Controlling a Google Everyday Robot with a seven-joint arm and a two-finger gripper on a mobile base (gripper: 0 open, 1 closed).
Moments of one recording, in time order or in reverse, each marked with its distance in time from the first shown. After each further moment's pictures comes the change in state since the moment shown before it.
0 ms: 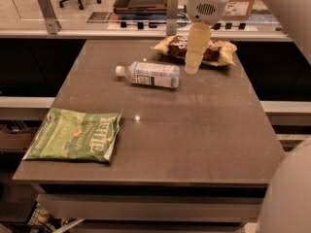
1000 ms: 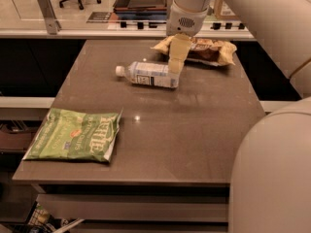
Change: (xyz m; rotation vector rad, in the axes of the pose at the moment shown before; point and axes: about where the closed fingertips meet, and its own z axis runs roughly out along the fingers) arm -0.044 -0.013 0.051 -0.058 -0.079 -0.051
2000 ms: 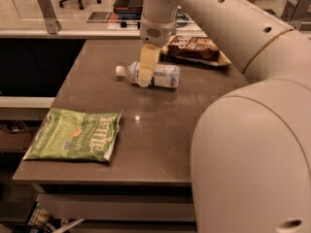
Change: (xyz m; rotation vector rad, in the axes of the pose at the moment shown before) arm -0.067 0.022 0.048 -0.143 -0.006 0.014
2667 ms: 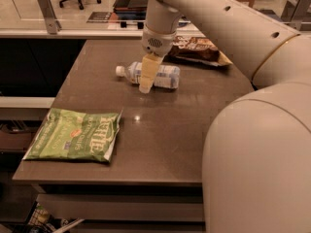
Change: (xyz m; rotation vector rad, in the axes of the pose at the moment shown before) arm 0.003 0.009 0.021 -0.024 -0.023 0.045
